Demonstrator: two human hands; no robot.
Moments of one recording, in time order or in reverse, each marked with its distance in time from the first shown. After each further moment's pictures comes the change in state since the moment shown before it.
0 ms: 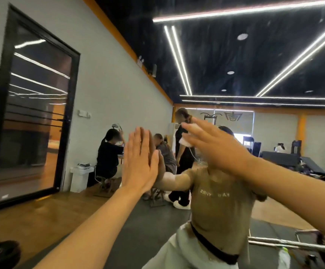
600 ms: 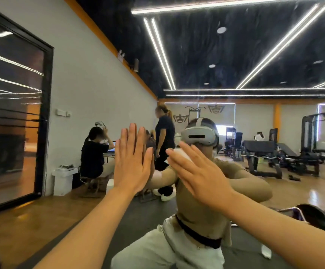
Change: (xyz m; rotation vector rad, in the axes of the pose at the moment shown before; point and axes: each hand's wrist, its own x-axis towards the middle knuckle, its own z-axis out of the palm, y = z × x) left_hand -0.004 0.005 0.022 0.003 0.098 0.175; right_hand -0.056 -0.070 0.029 0.015 0.025 0.087
